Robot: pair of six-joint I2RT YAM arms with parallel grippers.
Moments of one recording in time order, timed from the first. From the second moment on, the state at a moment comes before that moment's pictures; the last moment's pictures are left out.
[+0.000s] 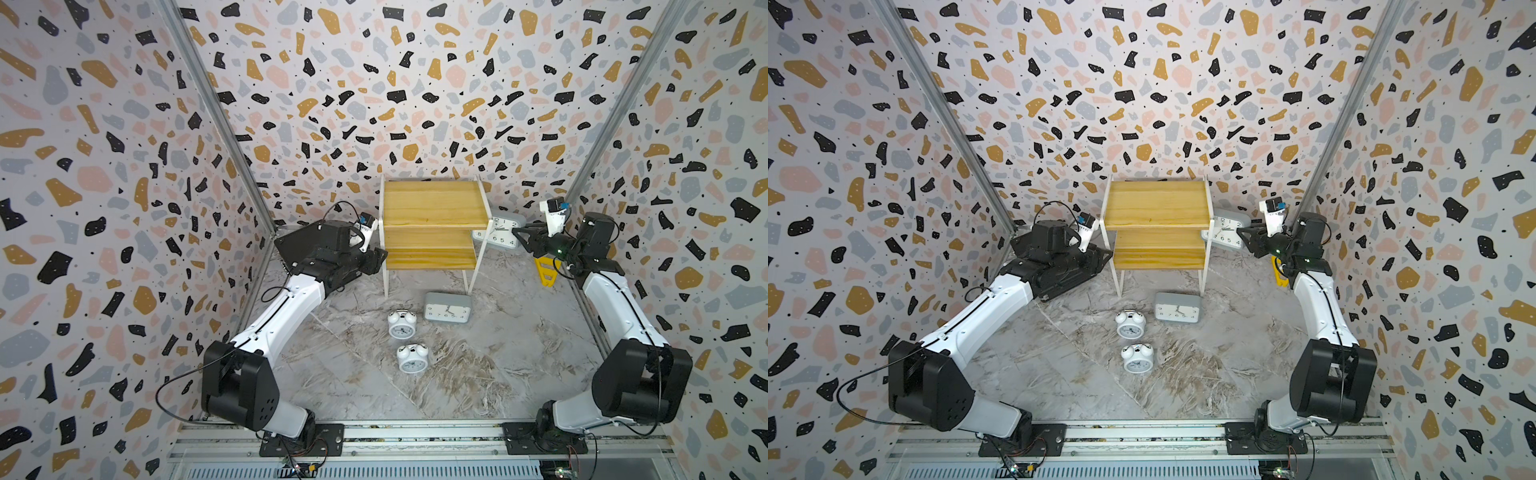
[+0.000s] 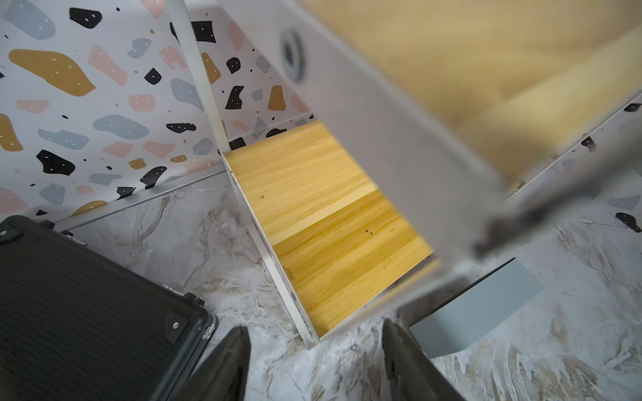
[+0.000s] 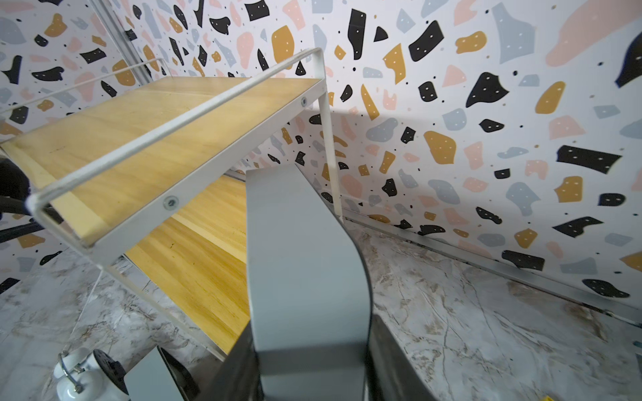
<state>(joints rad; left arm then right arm) -0.31 1.49 1.27 -0.32 0.29 0.06 -0.16 1.51 1.27 -0.11 -0.83 -0.12</state>
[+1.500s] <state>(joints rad) -0.30 1.52 1.27 -0.32 0.31 0.07 -0.03 1.84 1.33 0.24 -1.17 -0.14</state>
